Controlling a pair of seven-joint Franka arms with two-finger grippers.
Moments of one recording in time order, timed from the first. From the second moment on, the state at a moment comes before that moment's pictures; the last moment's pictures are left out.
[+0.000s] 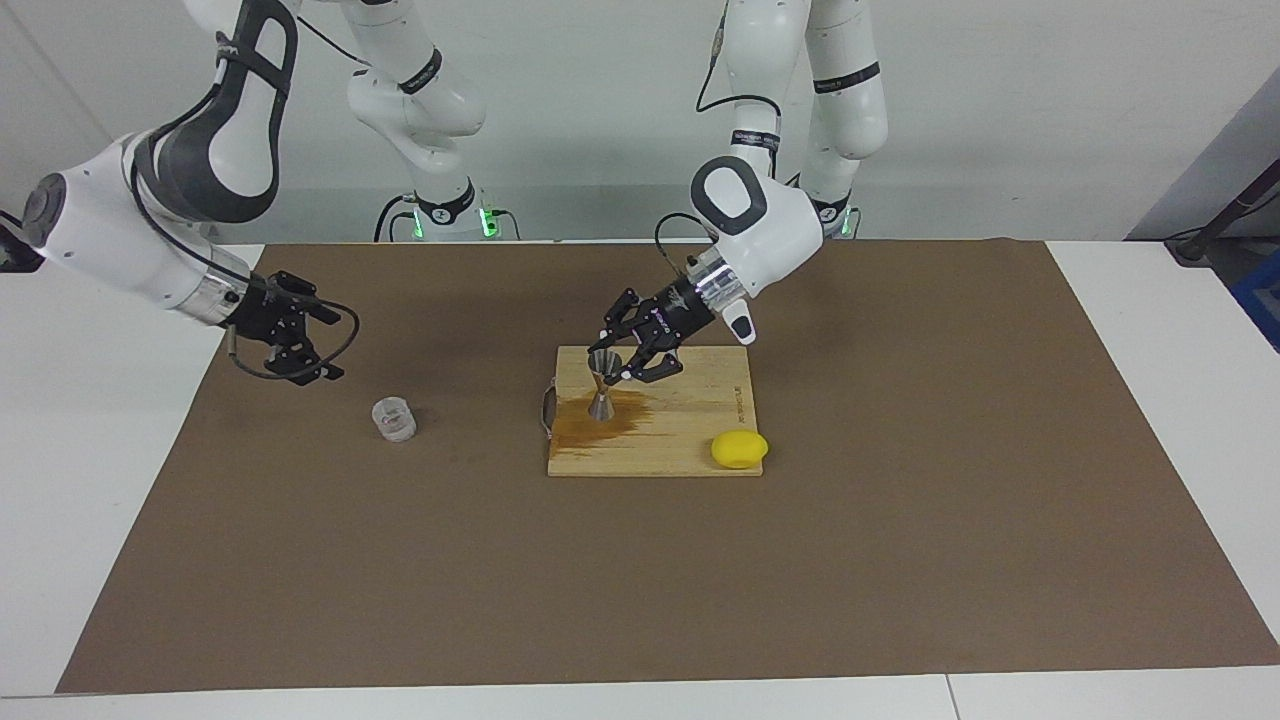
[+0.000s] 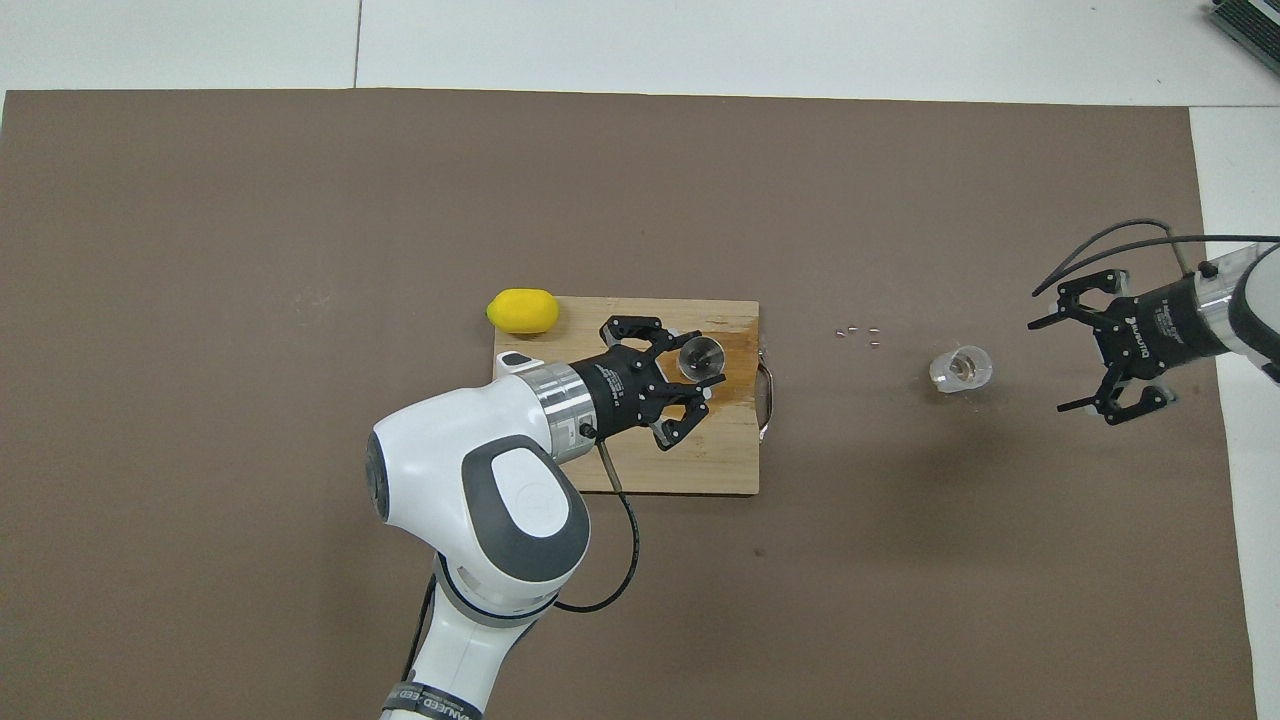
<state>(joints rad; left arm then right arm) -1.72 0.44 1.10 -2.03 -1.85 2.45 -1.39 -0.23 0.25 -0.03 -1.82 0.41 1.76 1.02</state>
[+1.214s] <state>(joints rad) -1.72 0.50 1.09 -2.03 -1.87 2.45 -1.39 -0.22 0.43 -0.02 -1.90 0.57 1.89 0.80</state>
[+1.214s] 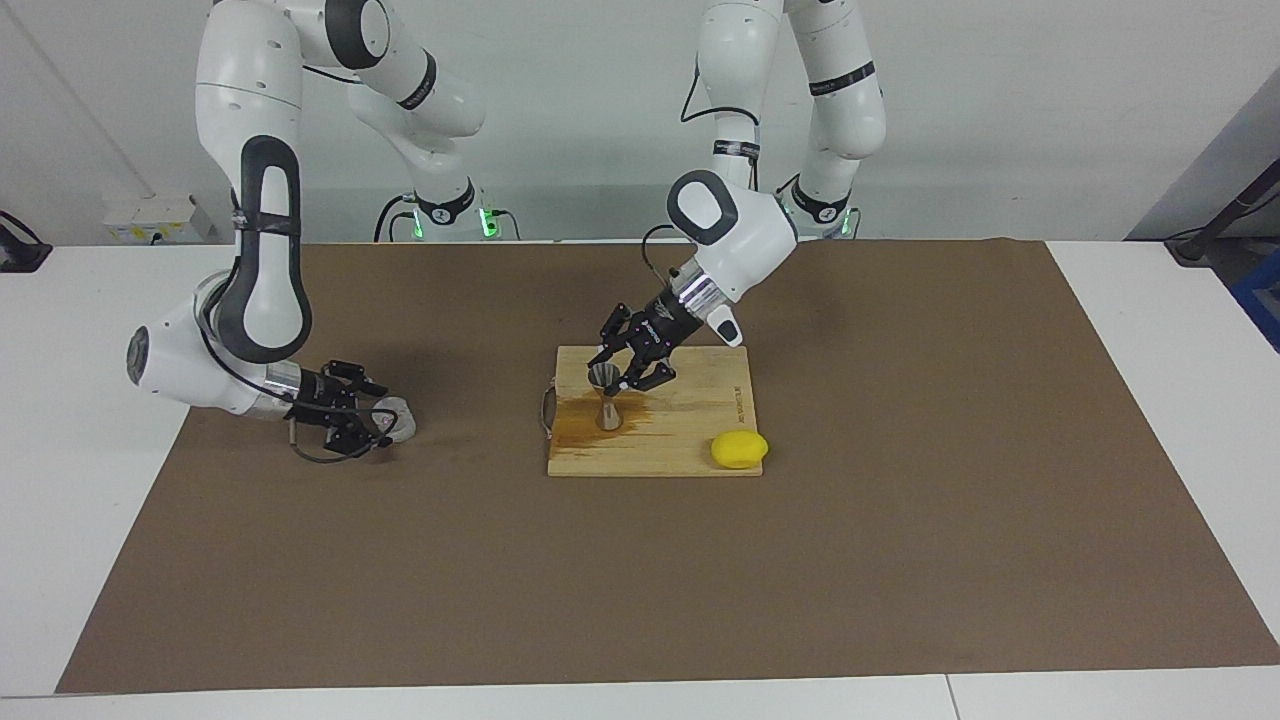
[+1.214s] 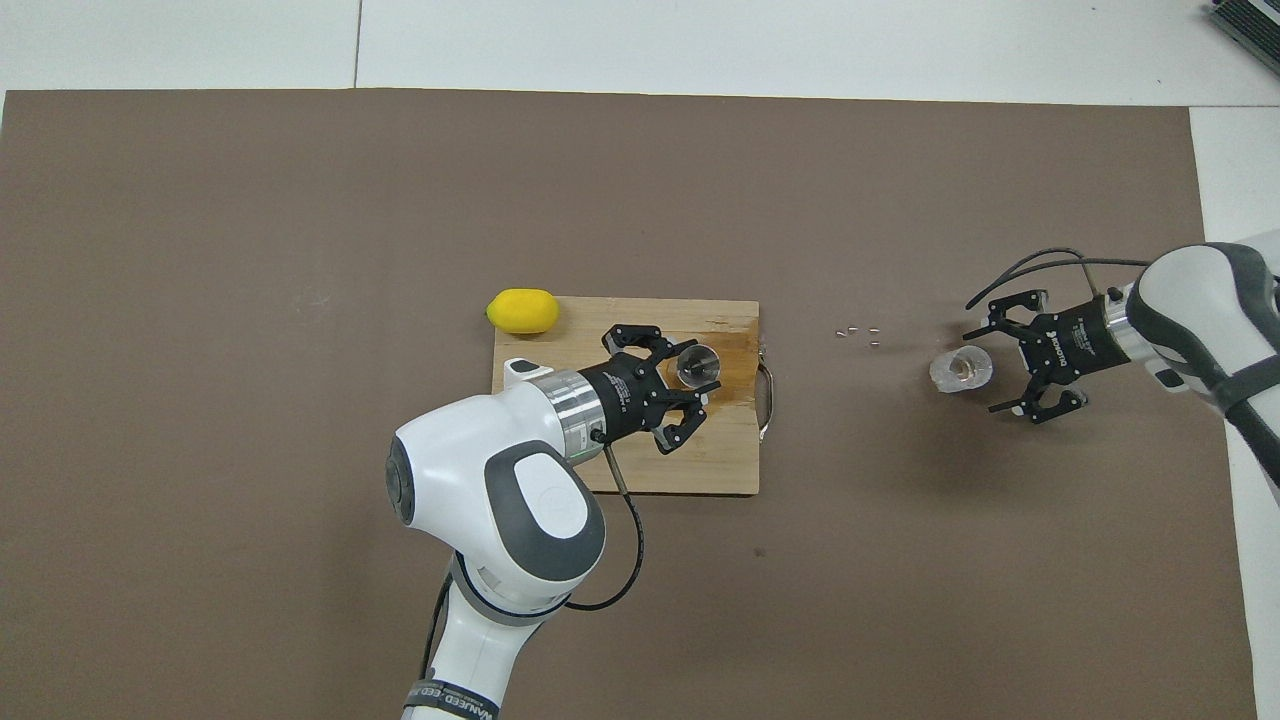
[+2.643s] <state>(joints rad) -1.47 0.20 1.14 -1.95 -1.51 2.47 -1.40 -0.22 0.42 -0.02 -1.90 0.57 1.89 0.78</state>
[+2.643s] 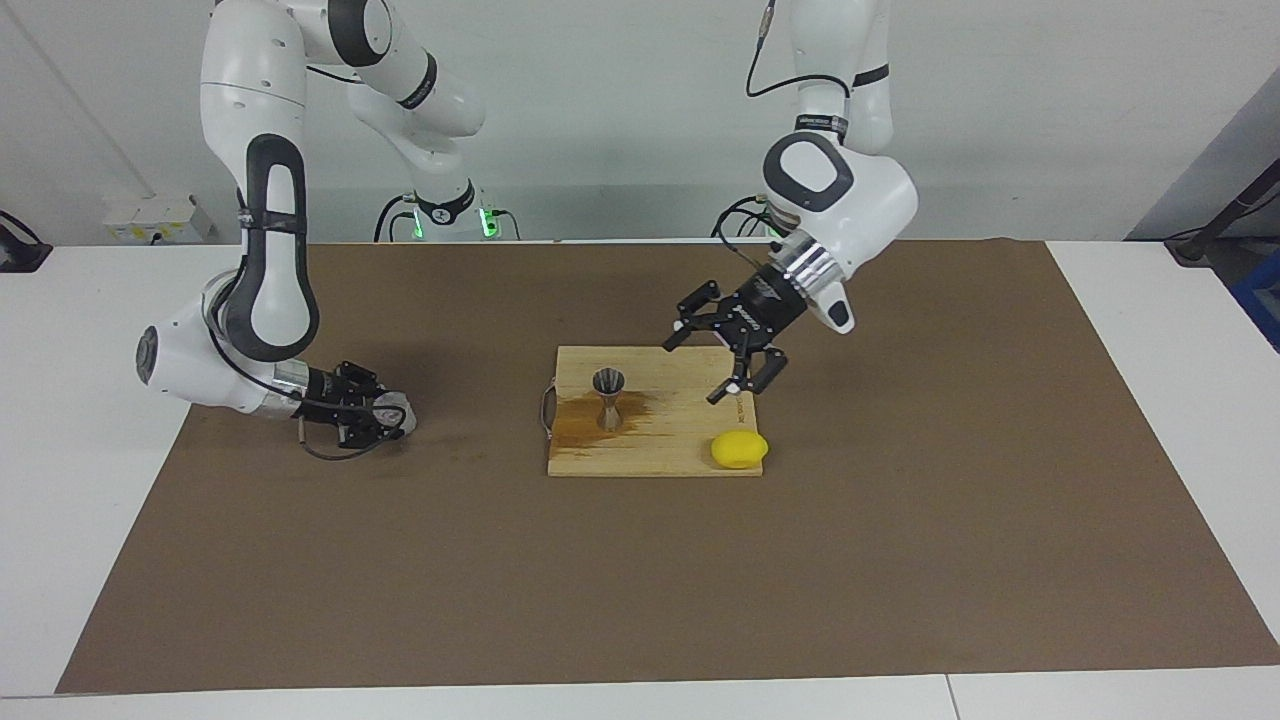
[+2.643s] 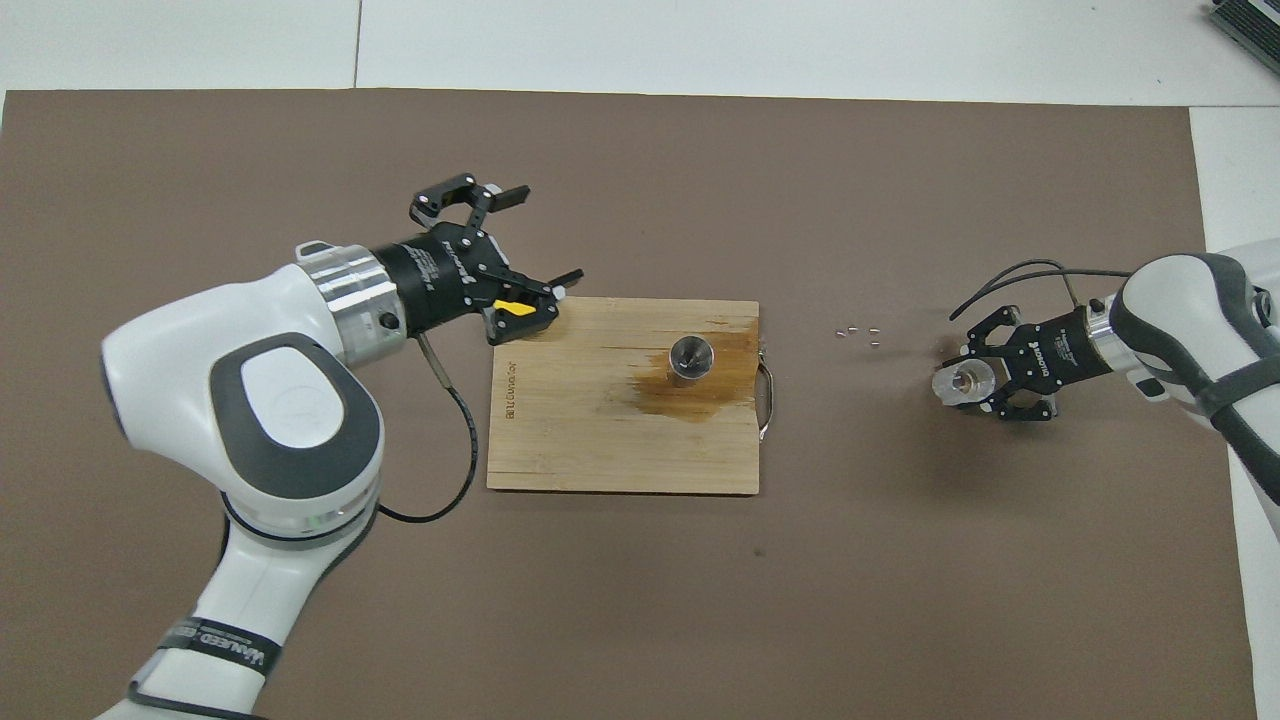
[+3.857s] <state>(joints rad) -0.95 0.20 1.13 -1.79 -0.68 2.49 -1.09 0.05 0.19 -0.01 -1.90 0.57 2.01 1.24</state>
